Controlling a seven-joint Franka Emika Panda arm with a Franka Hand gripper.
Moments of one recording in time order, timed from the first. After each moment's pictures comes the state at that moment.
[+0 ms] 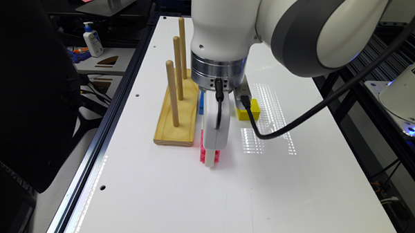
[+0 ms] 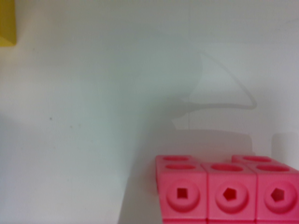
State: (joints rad) arm 0.06 0.50 0.23 -2.15 -0.02 2.68 1.04
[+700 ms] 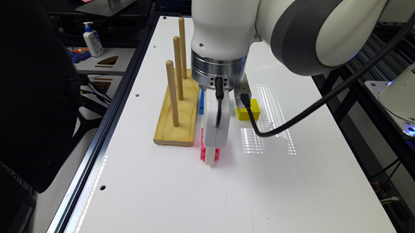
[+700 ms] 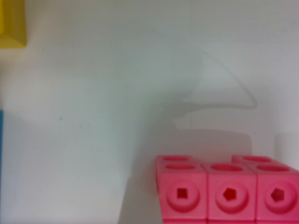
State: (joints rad) arm 0.06 0.48 0.22 -2.16 -0.02 2.67 1.04
